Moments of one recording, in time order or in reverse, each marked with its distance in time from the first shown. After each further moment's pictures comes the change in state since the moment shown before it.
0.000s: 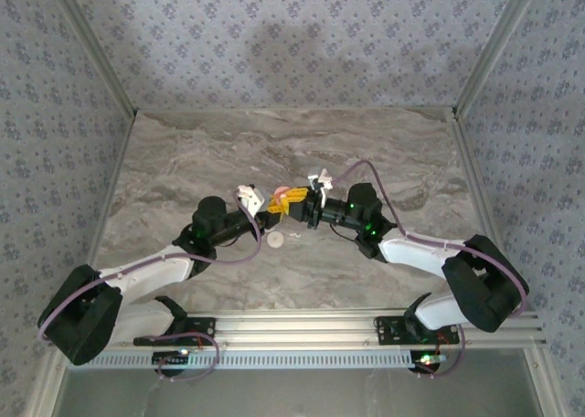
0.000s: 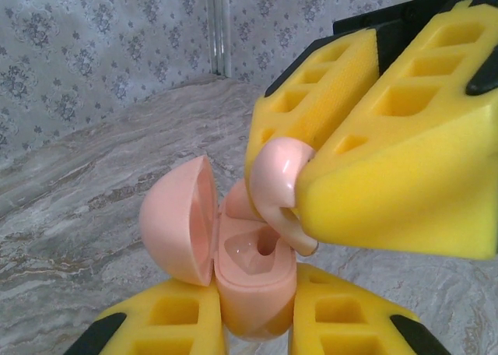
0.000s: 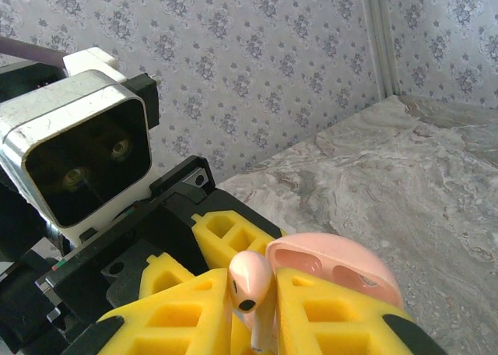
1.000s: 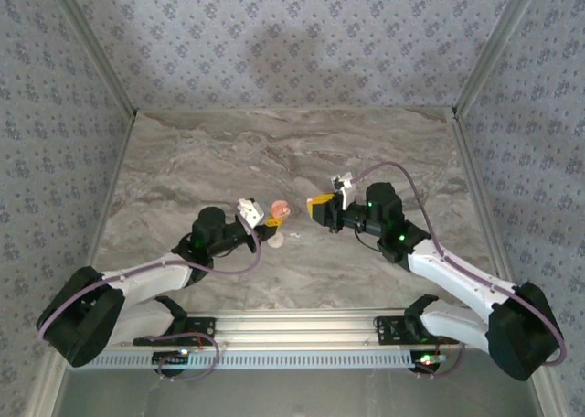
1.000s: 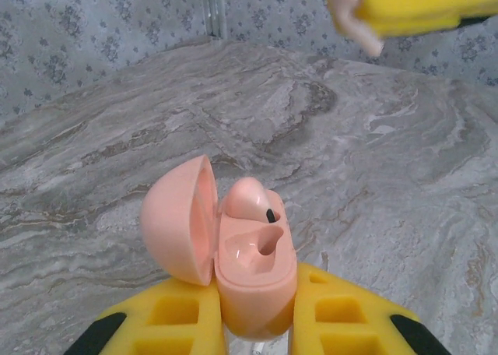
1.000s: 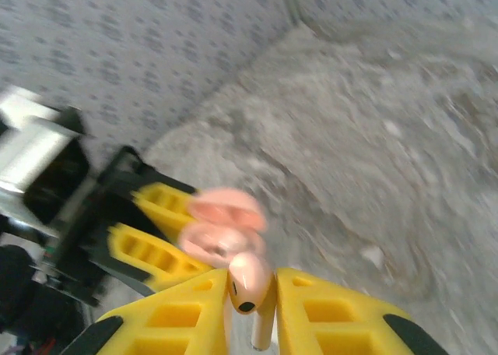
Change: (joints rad) left arm -0.005 -0.019 -0.108 0.014 -0.002 0.076; right arm -0.091 -0.326 -0.006 -0.626 0.111 0.005
